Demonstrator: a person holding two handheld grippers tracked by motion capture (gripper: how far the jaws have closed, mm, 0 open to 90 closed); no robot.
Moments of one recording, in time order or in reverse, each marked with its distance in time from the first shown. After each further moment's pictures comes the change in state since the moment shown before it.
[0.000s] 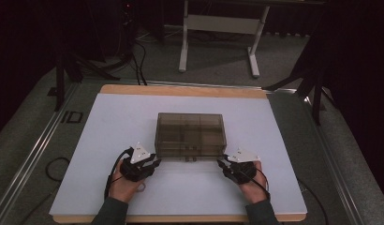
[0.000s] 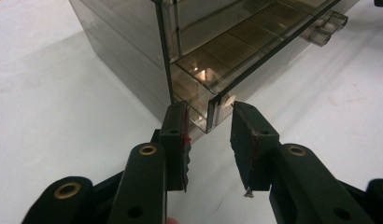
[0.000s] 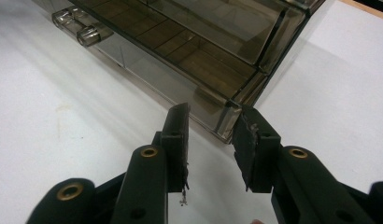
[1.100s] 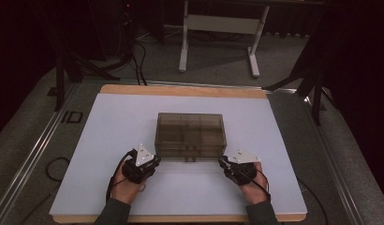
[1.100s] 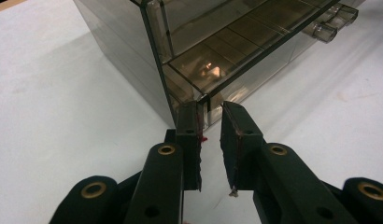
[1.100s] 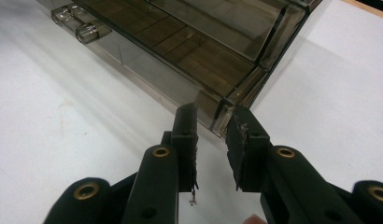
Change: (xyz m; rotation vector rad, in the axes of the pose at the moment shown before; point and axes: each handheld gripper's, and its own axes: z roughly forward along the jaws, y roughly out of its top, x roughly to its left) left arm -0.012 0.003 0.000 0.030 0.066 0.027; right arm 0.002 -0.001 -0.003 0.006 -0.007 -0.004
